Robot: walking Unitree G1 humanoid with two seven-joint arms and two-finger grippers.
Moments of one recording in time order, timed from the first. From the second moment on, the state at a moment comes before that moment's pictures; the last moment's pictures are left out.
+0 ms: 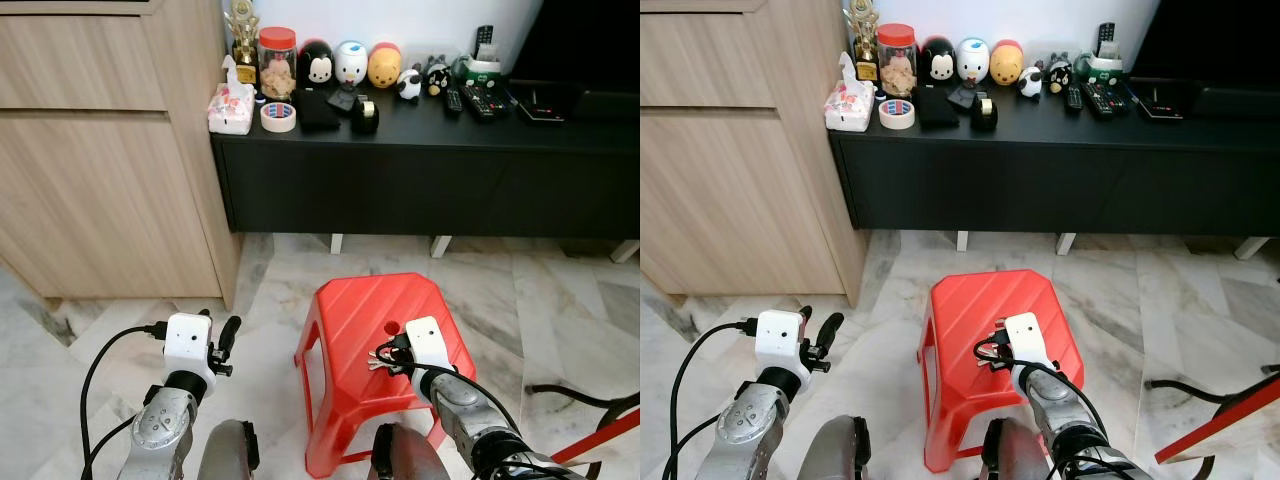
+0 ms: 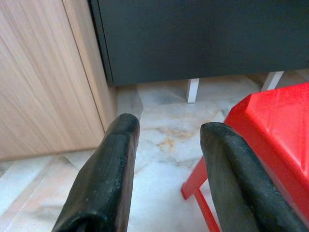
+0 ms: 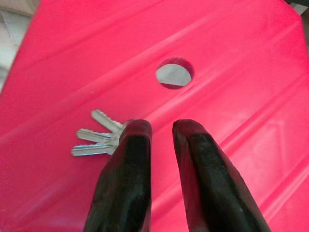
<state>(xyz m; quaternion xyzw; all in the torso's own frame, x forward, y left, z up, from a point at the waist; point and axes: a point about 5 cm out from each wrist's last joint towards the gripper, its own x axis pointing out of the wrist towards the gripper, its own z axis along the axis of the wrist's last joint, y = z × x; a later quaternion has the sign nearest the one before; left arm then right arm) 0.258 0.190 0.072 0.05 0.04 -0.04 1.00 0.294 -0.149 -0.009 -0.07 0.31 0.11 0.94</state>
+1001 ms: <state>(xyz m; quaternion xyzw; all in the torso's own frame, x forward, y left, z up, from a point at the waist) 0.251 0.192 0.075 0.06 0.04 -0.04 1.00 0.294 -0.154 -0.007 -0.07 0.31 0.14 0.94</state>
